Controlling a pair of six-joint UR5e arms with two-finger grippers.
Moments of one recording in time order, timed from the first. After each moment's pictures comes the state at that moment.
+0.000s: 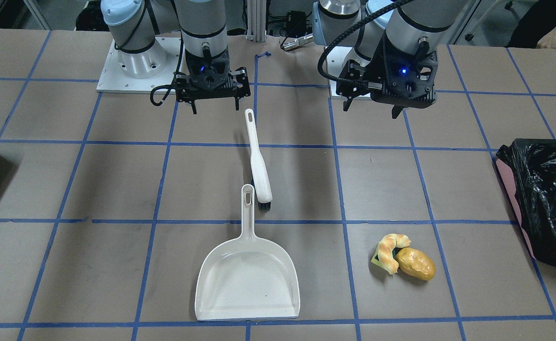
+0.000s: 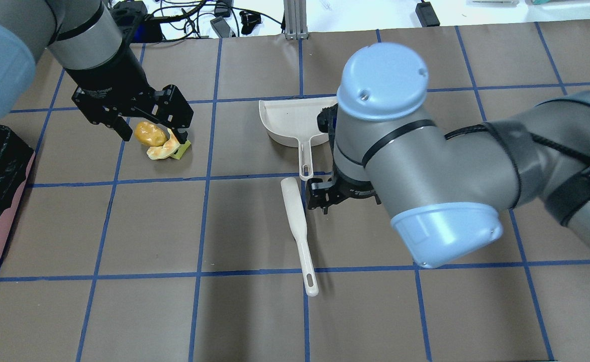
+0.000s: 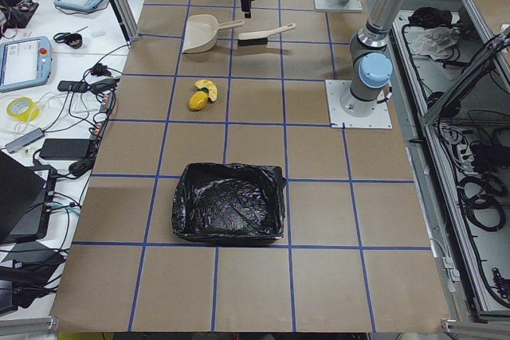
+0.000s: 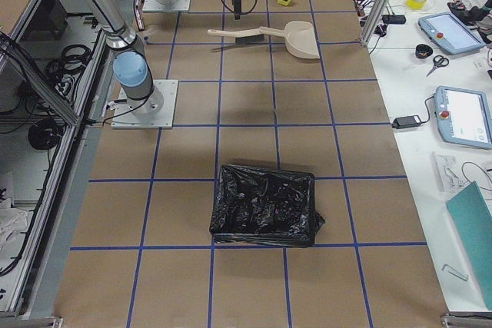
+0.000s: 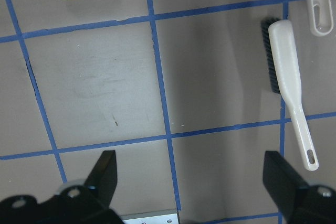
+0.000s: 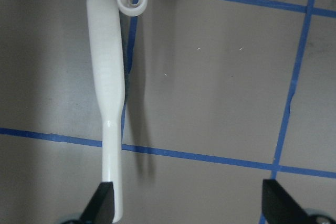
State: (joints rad) left arm -1.61 -1.56 -1.55 -1.67 1.54 0.09; right arm 1.98 -1.61 1.89 -1.86 -1.59 0.25
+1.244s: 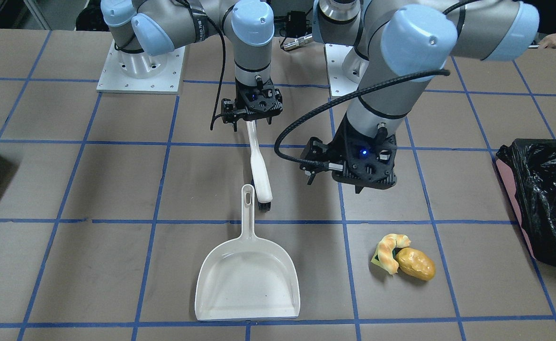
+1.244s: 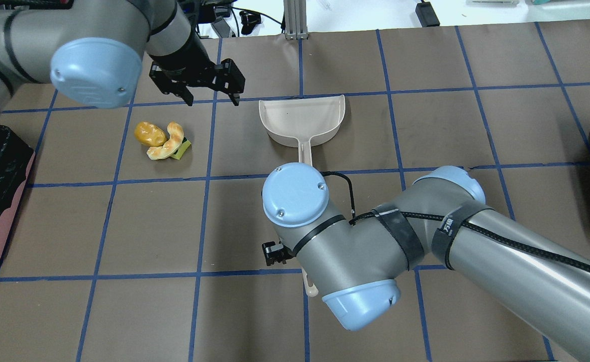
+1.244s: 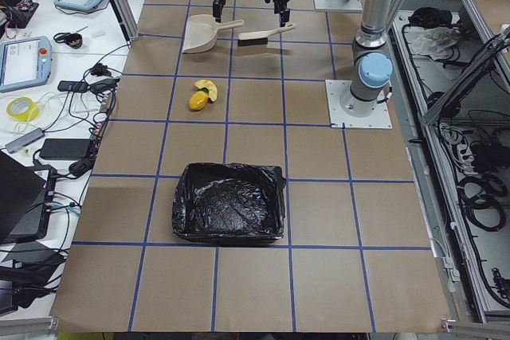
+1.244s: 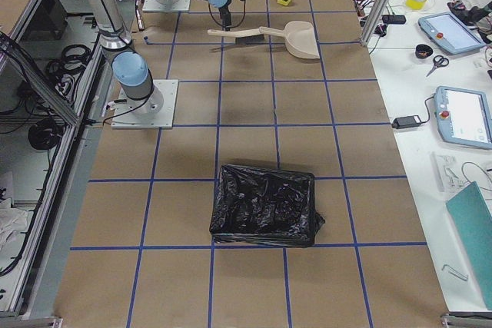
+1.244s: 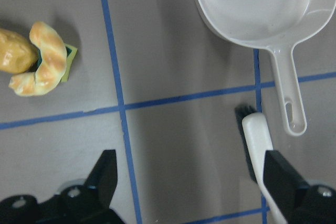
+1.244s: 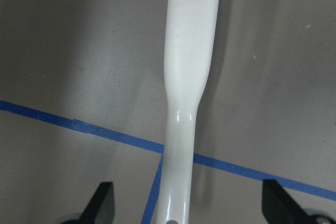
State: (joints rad) left arm -1.70 -1.81 -1.52 -1.26 1.47 -0.02; right arm 2.16 -1.45 2.04 -2.16 -1.60 0.29
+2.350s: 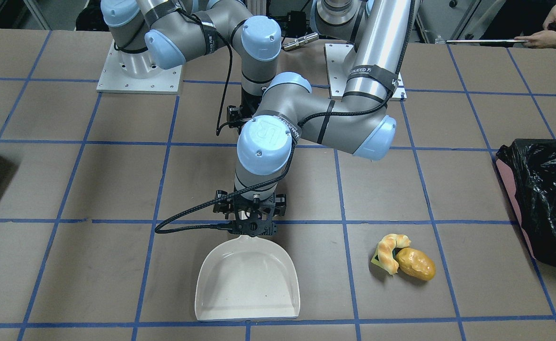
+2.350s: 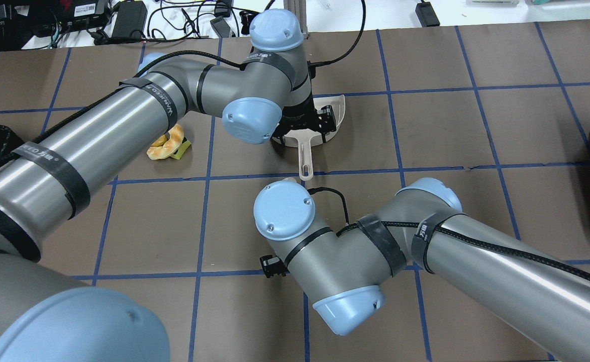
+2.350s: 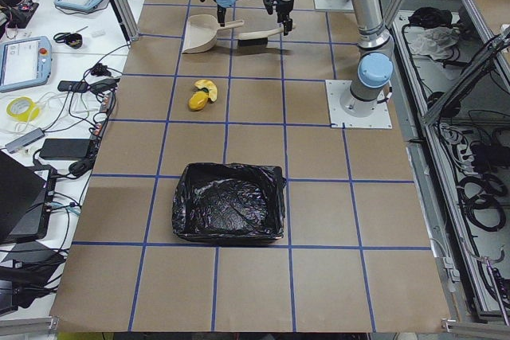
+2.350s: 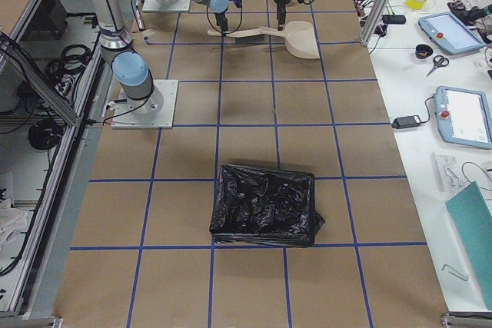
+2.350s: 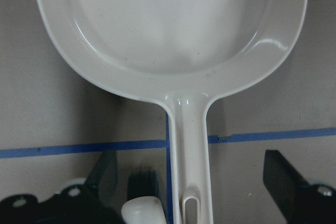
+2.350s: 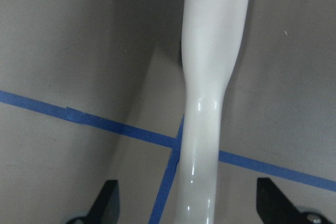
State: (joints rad) left arm -1.93 -2.12 -1.47 -1.14 1.47 -0.36; right arm 2.18 -1.40 2.06 -2.19 -1.60 0.32
